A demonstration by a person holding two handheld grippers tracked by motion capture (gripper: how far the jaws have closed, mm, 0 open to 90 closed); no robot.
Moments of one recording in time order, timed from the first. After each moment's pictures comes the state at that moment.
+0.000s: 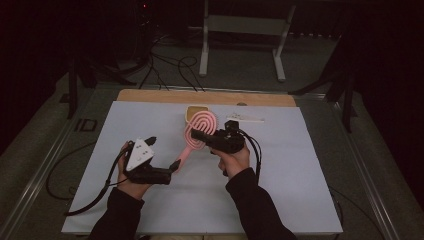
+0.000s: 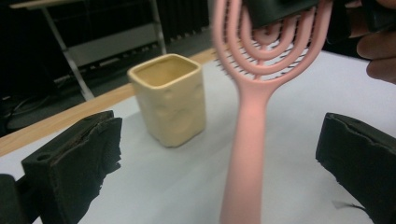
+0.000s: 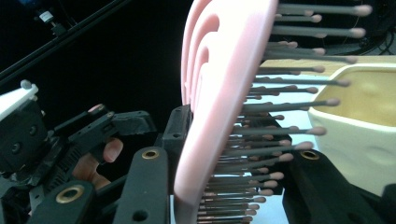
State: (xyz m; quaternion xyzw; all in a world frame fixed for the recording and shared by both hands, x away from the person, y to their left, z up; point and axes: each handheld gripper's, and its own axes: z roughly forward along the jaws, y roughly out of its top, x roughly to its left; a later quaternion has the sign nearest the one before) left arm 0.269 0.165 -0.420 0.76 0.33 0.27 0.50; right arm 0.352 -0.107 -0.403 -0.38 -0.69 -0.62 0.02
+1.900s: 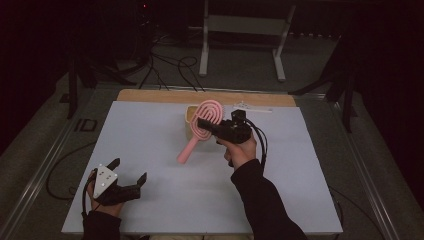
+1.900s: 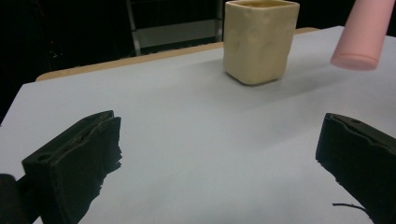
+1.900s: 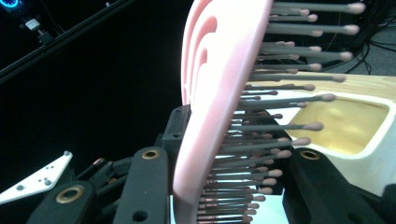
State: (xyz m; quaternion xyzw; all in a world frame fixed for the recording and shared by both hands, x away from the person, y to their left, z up) left arm 0.239 0.239 -0.499 0.69 0.42 0.32 0.49; right arm 0.365 -0.120 -0.379 -0.39 -0.68 -0.62 -0.01
